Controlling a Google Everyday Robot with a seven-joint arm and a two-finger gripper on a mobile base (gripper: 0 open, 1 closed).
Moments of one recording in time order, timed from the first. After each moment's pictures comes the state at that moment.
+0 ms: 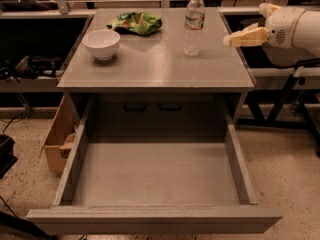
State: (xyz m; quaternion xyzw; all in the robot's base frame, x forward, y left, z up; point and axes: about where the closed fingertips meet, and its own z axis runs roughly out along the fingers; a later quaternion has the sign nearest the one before) arm 0.728 -0.241 0.977 -0.35 0.69 0.18 0.61
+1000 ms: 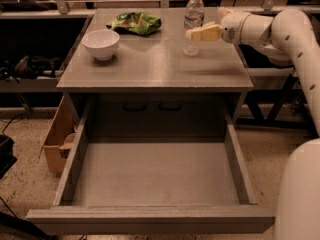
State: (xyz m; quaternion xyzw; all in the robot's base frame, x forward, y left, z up) arm 0.827 -0.152 0.943 -0.33 0.67 0.25 0.62
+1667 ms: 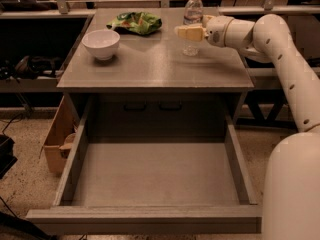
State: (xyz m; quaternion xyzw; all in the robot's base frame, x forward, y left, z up) arm 0.843 -0.115 0.927 -0.32 0.66 0.28 0.62
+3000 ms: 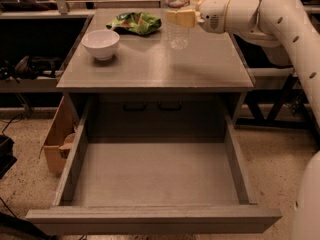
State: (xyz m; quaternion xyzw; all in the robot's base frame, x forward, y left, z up) arm 0.756 -0.052 1.003 -0.40 0.61 0.33 0.60
